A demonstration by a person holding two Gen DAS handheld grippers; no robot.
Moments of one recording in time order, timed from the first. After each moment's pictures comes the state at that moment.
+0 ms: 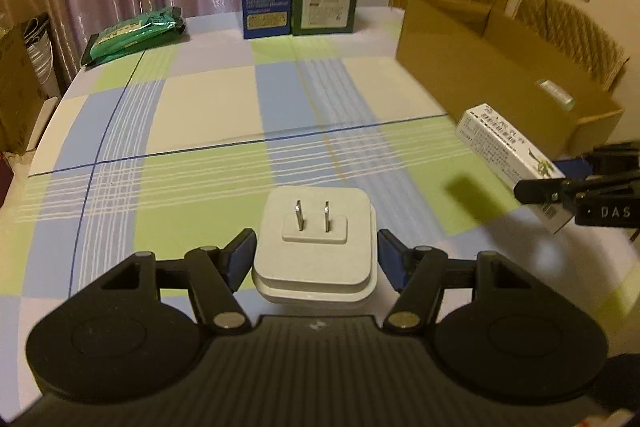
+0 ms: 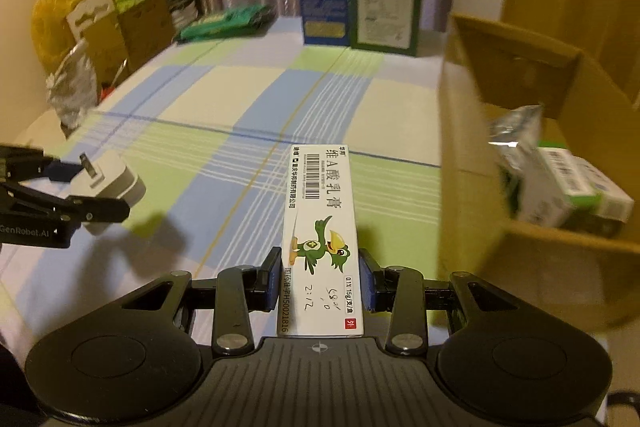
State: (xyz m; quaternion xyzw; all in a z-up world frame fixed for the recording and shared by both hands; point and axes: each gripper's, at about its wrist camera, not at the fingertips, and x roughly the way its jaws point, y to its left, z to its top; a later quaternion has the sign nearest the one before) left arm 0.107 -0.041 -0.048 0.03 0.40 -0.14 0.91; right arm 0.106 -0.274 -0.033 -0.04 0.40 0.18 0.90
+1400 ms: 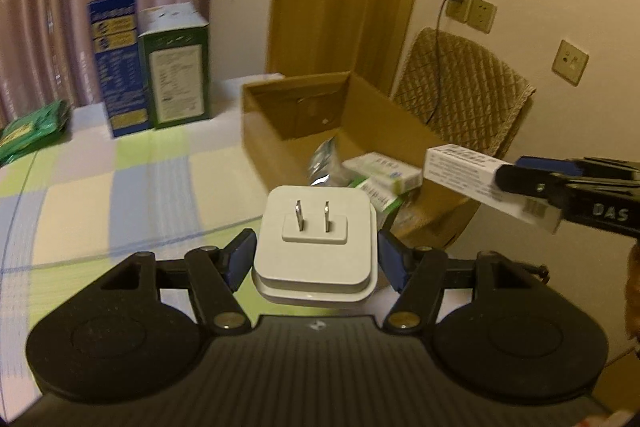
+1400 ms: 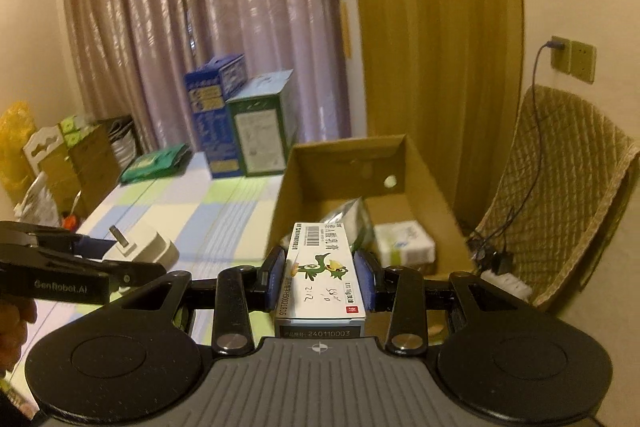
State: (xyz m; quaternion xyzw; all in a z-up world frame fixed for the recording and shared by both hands) left arm 0.110 -0.216 0.053 0.03 0.34 -0.25 0.91; right arm 0.041 -0.418 0.086 0.03 0.27 0.08 0.96
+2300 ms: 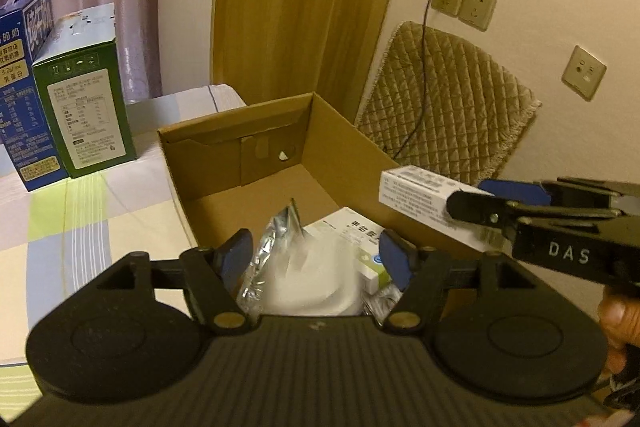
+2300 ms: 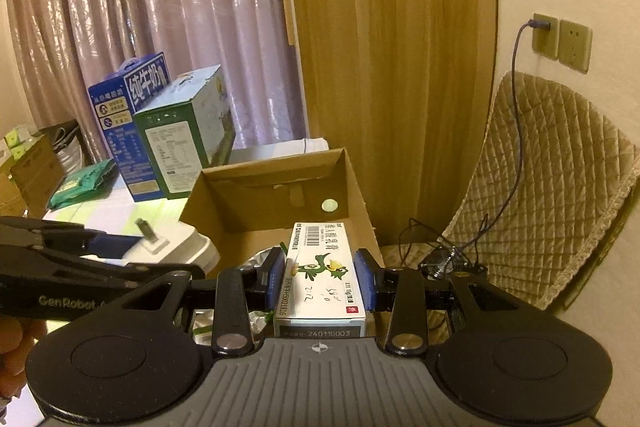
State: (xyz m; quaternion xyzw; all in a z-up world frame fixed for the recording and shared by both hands) left arm 0.252 -0.314 0.033 0.03 0.36 -0.30 0.88; right arm 0.179 -0.479 0.068 0.05 0.31 0.03 0.95
